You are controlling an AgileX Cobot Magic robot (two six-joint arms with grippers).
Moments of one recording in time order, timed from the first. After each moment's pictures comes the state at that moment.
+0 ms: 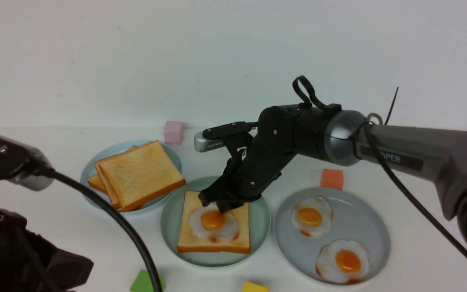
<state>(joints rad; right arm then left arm) 0.60 2.20 -1.71 0.32 0.70 -0.16 -0.46 0.84 -0.78 -0.19 0.88 0.06</state>
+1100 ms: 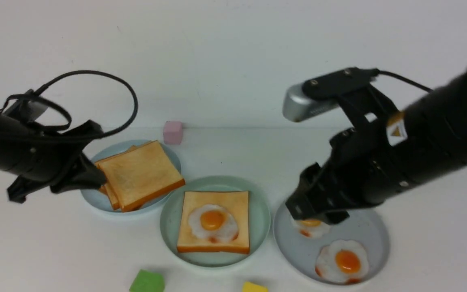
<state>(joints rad) 0.64 1.37 -1.19 0.25 0.86 -0.08 0.05 1.61 -1.07 -0.69 0.67 0.02</state>
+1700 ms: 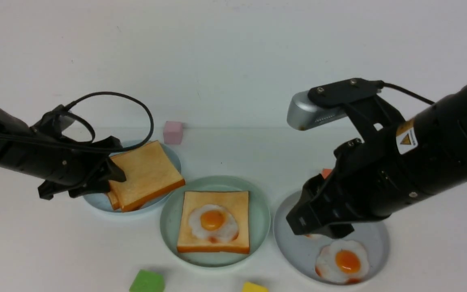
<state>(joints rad) 0.65 1.35 -1.18 0.30 0.90 -0.08 0.05 1.86 -1.12 -0.90 0.49 0.36</state>
